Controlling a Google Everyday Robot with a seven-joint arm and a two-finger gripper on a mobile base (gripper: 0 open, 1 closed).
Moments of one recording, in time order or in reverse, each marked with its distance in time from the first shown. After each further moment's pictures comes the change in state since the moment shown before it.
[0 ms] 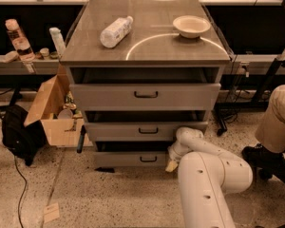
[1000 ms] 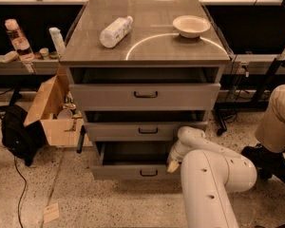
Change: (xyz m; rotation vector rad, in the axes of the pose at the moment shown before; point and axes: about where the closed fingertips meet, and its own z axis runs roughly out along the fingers) arm 0.002 0.005 -0.016 -0.008 -0.002 0.010
